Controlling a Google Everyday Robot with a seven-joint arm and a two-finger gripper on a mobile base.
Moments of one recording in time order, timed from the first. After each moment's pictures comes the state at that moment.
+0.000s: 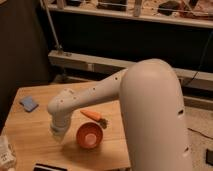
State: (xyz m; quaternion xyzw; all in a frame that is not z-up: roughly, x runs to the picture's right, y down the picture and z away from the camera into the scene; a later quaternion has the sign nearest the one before) arm -0.243 0.249 0.715 -0.38 -0.04 0.16 0.91
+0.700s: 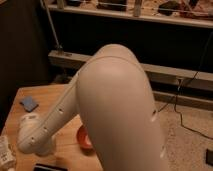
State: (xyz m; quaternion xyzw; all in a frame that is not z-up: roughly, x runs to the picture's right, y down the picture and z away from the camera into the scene) arm -0.275 0.299 0.685 -0.30 0.01 0.12 0.95
